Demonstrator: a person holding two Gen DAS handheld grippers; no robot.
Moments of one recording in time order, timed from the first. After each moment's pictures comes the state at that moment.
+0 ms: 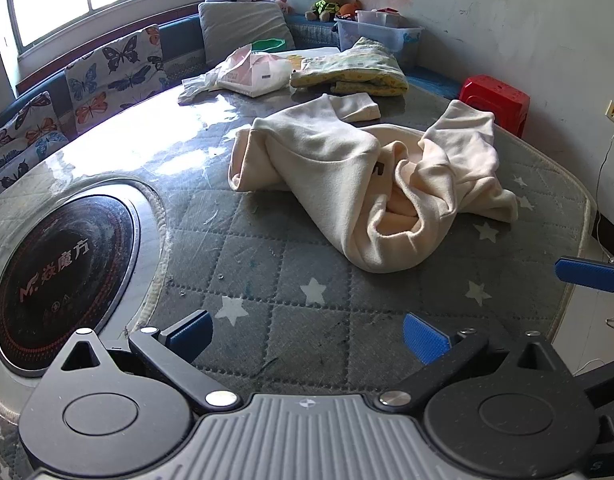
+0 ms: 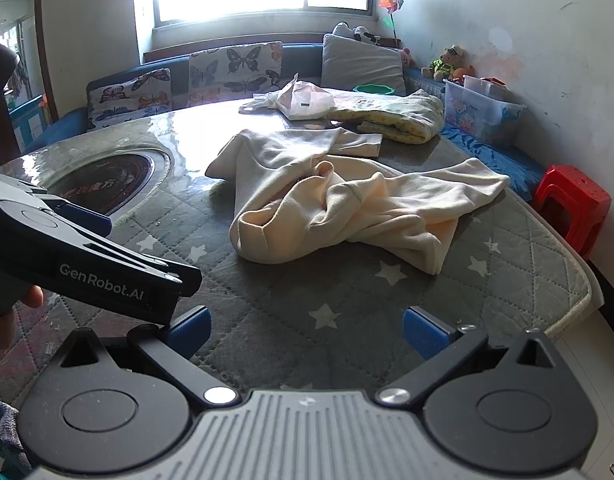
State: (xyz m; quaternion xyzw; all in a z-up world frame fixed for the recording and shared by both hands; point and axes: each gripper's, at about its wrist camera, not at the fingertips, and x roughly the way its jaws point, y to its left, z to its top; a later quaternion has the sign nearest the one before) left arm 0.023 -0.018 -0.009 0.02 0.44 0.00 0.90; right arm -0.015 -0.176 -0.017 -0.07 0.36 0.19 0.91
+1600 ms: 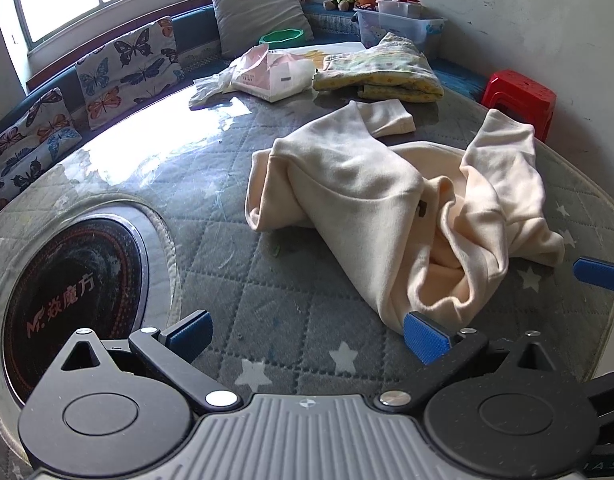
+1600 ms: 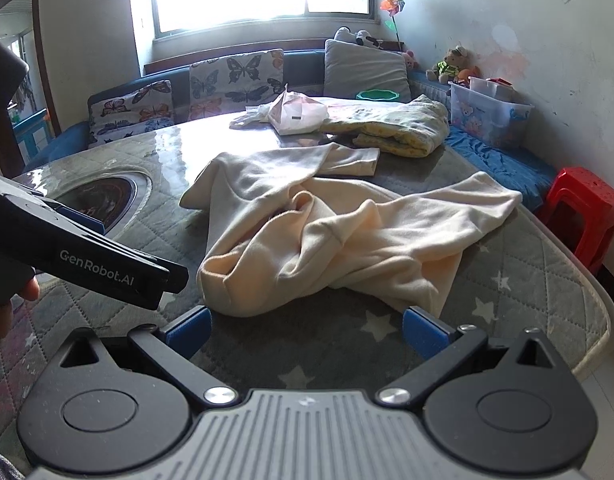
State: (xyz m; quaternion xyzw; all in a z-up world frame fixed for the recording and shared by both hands) left arm 0.078 -0.013 -0.005 0.03 0.45 0.03 0.89; right arm 0.038 -0.183 -0.018 -0.05 0.35 0.21 0.91
